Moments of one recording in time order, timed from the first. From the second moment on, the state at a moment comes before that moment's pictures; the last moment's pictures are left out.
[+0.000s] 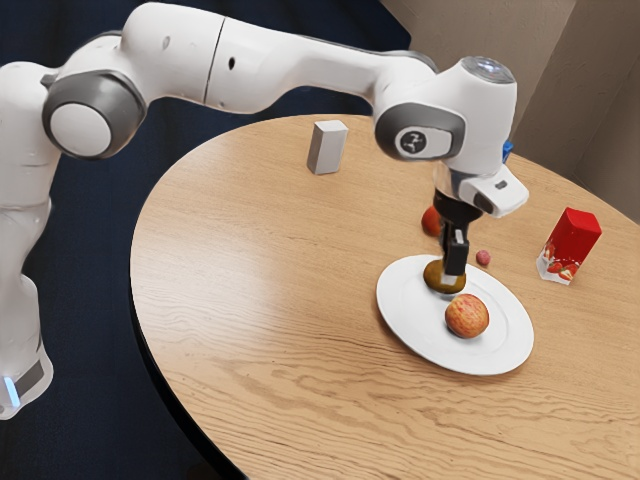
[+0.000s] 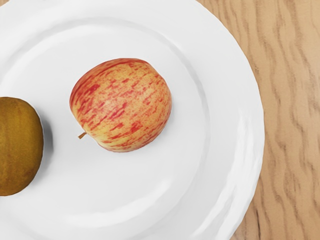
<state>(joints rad) -0.31 0.27 0.04 -1.38 0.05 1.86 0.08</state>
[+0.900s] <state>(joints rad) -0.17 0.54 -0.08 -1.23 0.01 1.98 0.11</state>
